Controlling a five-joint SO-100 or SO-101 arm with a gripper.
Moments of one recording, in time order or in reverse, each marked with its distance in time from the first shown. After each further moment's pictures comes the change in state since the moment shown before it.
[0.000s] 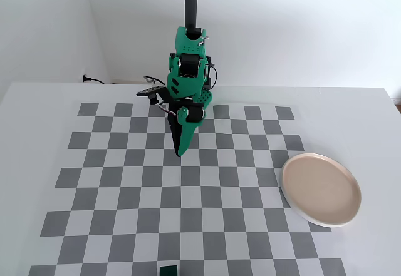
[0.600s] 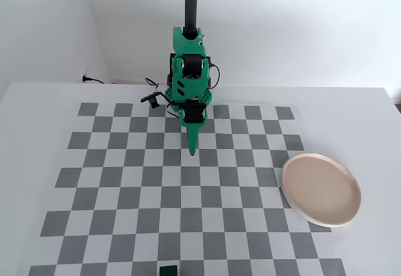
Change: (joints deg) arm -6.8 0.0 0.0 5.1 39.6
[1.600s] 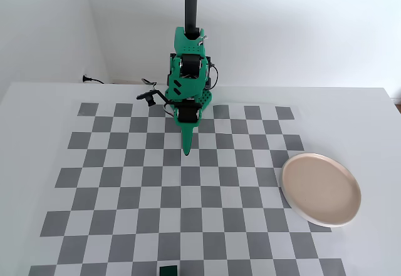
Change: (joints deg) arm 4.0 0.0 0.0 0.0 3.0
